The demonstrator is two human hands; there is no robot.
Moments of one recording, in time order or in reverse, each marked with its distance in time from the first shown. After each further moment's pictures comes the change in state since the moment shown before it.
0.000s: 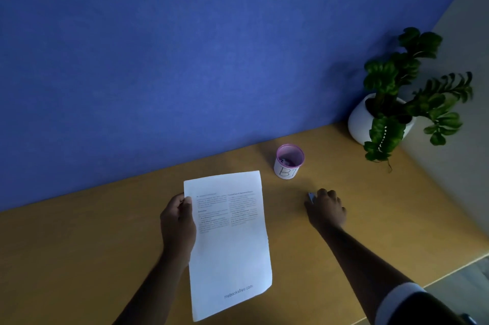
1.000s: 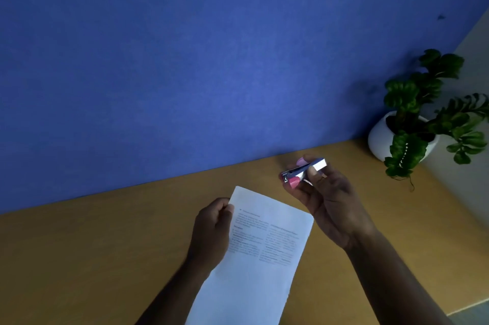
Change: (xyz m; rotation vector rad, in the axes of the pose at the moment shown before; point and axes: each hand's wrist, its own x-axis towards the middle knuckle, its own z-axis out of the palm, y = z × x) left_hand -0.046 0.067 -0.029 0.101 -0.273 0.186; right_hand -0.111 -0.100 -0.144 1.795 -0.661 -0.365
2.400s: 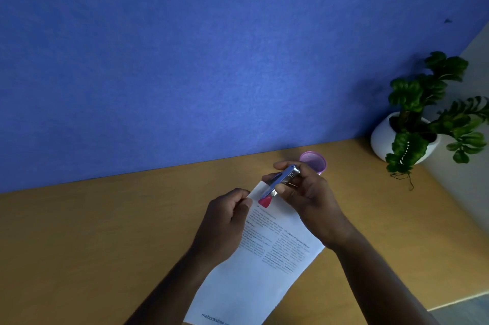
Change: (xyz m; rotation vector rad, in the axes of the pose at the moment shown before) left_hand -0.034 0.035 -0.018 0.100 -0.198 0.108; right_hand -0.030 0.022 0.033 -0.716 -0.133 -0.087
